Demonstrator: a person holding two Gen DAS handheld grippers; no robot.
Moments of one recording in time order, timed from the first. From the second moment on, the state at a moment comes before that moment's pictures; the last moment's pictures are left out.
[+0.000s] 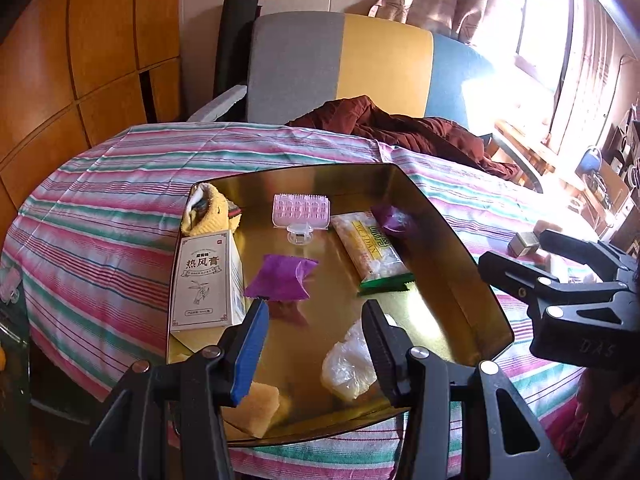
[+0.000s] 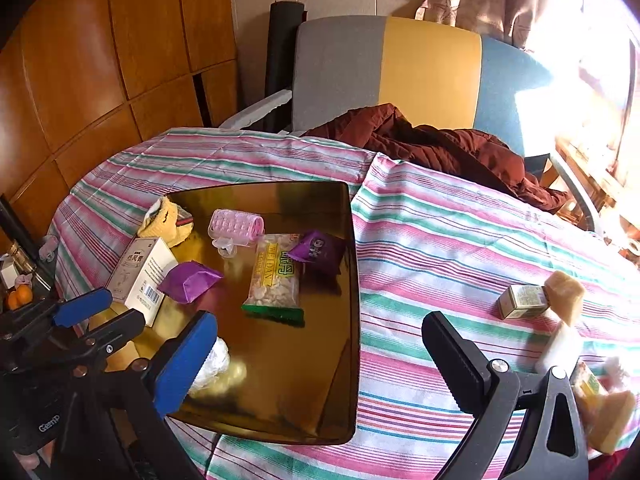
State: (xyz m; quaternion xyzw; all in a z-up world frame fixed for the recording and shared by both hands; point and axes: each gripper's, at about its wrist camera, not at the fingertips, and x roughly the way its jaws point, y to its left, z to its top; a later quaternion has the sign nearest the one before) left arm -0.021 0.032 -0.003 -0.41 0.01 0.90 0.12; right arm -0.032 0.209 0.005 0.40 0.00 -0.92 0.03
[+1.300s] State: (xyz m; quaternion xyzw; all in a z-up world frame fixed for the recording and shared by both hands) left arm -0.011 0.170 0.011 -0.41 0.12 0.86 0.27; right arm 0.084 0.551 -0.002 0.33 -0.23 -0.84 -0.35
